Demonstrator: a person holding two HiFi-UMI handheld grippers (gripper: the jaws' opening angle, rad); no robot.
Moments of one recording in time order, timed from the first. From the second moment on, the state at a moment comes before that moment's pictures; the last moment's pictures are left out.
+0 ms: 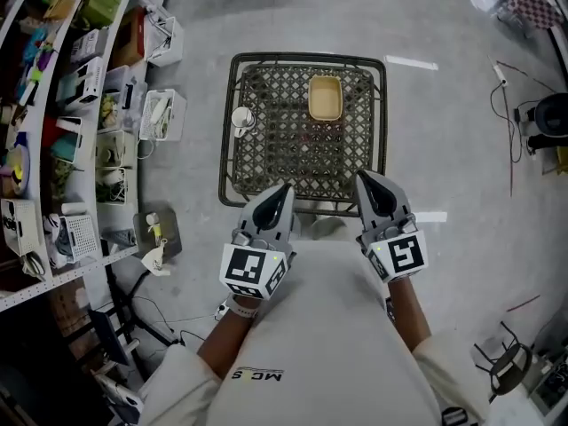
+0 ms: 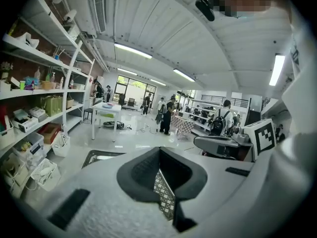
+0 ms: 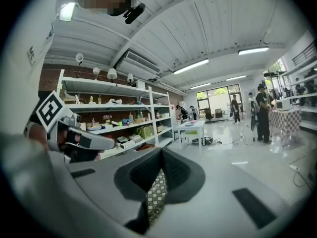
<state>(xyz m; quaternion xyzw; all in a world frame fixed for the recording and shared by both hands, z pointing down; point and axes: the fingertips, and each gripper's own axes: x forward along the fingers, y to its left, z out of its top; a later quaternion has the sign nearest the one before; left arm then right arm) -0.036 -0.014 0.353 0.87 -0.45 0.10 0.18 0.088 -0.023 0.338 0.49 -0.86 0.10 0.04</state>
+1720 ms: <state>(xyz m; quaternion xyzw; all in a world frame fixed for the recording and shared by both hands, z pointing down) -0.034 -0.116 0.415 0.86 -0.44 0.11 0.22 0.122 -0.193 0.561 0.58 -0.77 0.23 0.14</state>
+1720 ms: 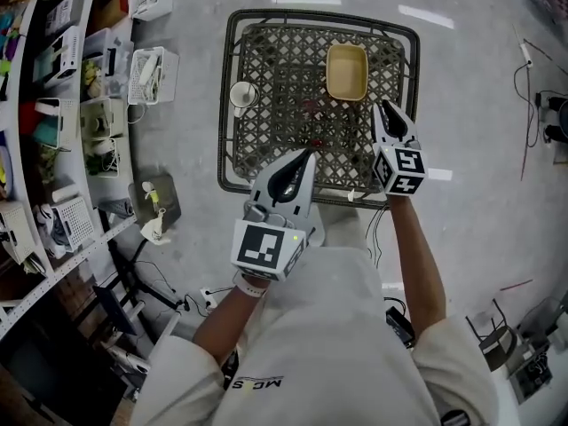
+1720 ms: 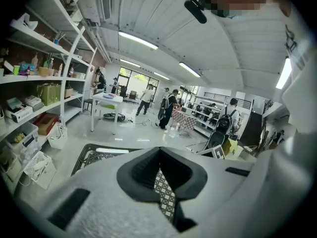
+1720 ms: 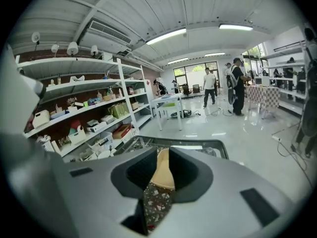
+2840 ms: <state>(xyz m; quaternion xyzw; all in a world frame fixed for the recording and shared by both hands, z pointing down) -0.039 -0.139 0.488 0.85 -0.44 0.15 0.27 0.136 -0.238 0.738 0.63 -0.66 0.35 0.22</state>
